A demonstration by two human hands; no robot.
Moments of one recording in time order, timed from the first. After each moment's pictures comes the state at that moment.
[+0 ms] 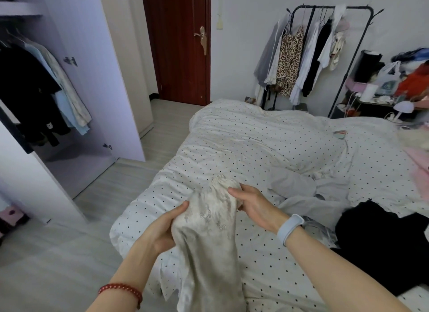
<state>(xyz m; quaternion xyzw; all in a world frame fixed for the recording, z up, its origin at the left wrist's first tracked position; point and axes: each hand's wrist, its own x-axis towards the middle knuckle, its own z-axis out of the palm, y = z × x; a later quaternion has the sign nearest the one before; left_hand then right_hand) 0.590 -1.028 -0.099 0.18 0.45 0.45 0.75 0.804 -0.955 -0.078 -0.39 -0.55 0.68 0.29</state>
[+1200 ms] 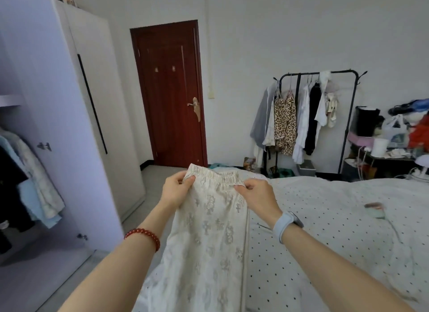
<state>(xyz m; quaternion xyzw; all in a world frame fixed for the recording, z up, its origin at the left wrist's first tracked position) 0.560 -0.596 0.036 0.54 0.59 0.54 0.27 0.768 -0.586 0.021 -0.52 -0.67 0.24 0.47</state>
